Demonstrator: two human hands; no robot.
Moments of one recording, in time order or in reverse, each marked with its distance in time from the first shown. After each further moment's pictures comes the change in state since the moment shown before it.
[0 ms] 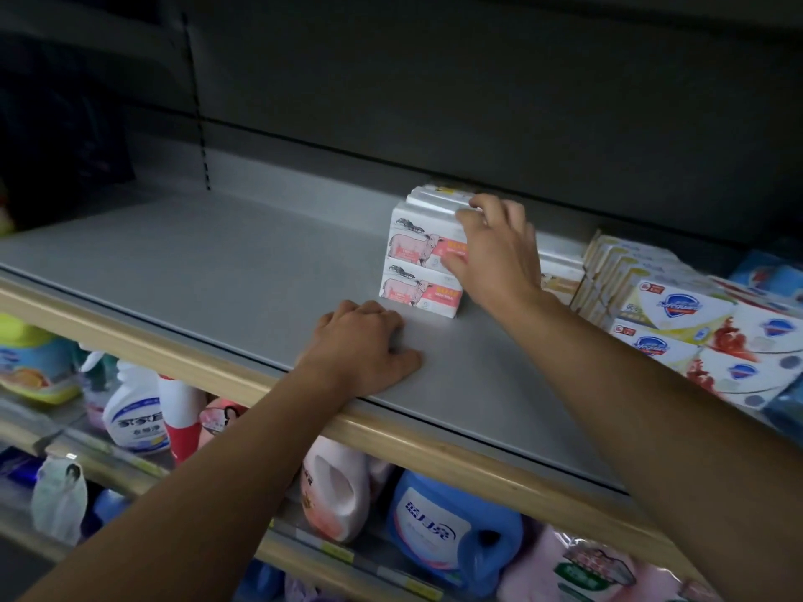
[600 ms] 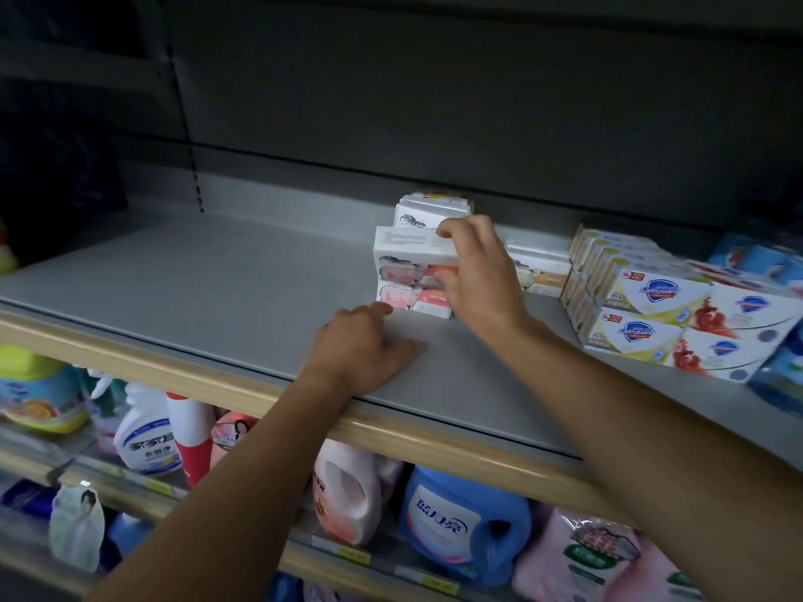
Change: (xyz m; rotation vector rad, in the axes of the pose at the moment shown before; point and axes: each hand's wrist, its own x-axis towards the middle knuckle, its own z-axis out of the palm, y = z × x) left_hand 0.000 -0.002 -0.007 -0.220 0.062 -0.068; right_hand -0.032 -0.022 -0.005 0.376 0.116 0.060
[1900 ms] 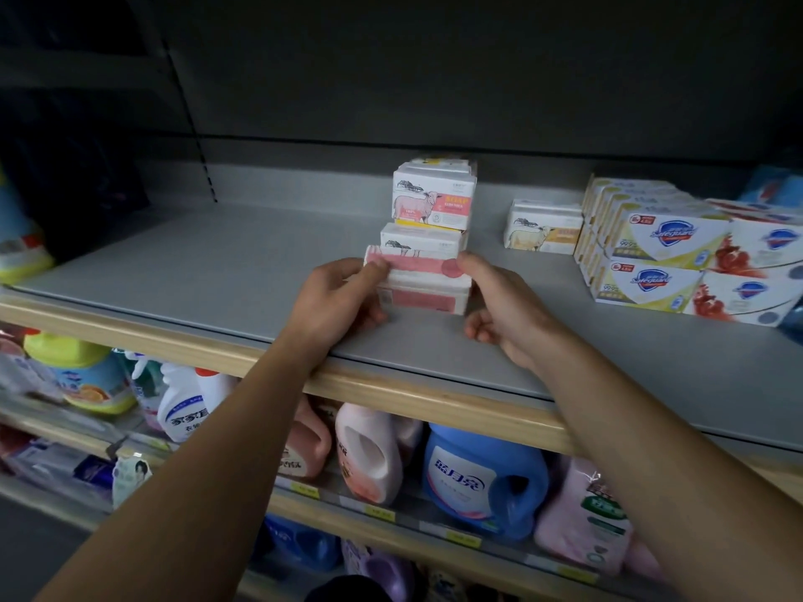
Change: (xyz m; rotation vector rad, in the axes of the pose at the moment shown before) left_hand -0.014 -0.005 -0.018 -0.834 0.059 0.000; right_hand -0.065 -0.002 -0.024 0.975 -0.394 0.777
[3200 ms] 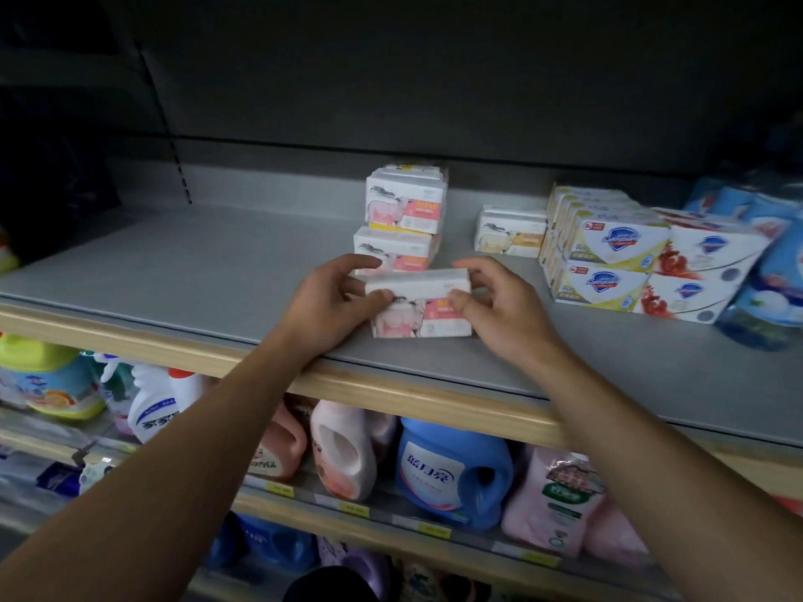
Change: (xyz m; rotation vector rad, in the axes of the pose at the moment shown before) left_hand -0.001 0.007 0.015 0.291 -0.027 0.118; right_hand -0.028 0.007 -0.035 -0.431 0.171 -0.426
